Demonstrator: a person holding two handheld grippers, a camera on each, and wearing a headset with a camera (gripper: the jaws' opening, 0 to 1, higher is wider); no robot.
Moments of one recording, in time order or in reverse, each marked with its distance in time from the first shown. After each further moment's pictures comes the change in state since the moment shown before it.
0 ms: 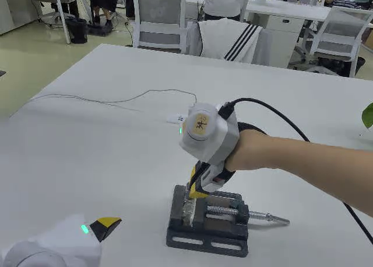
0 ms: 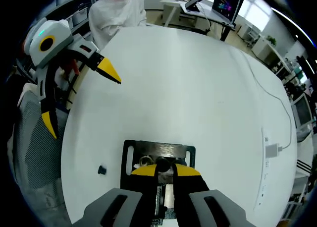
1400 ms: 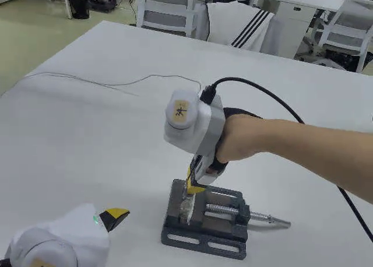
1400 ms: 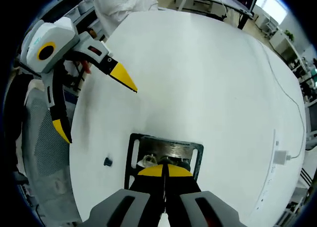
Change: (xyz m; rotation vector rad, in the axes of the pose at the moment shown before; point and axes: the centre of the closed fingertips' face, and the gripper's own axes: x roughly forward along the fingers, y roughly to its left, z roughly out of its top) left arm 0.026 -0.004 0.002 -0.010 0.015 -0.063; right arm 0.003 0.007 -0.003 -0.055 0.158 0.125
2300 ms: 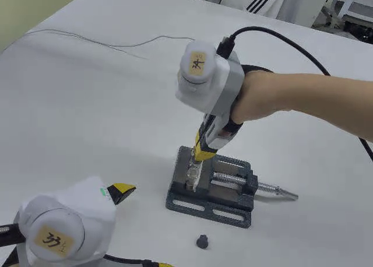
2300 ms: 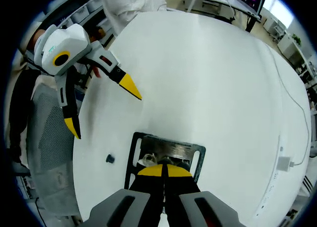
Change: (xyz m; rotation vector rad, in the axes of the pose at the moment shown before) left arm 0.014 -0.005 -0.020 -0.026 0.025 -0.034; right arm -0.003 -0.002 -0.002 -0.031 -0.012 0.072
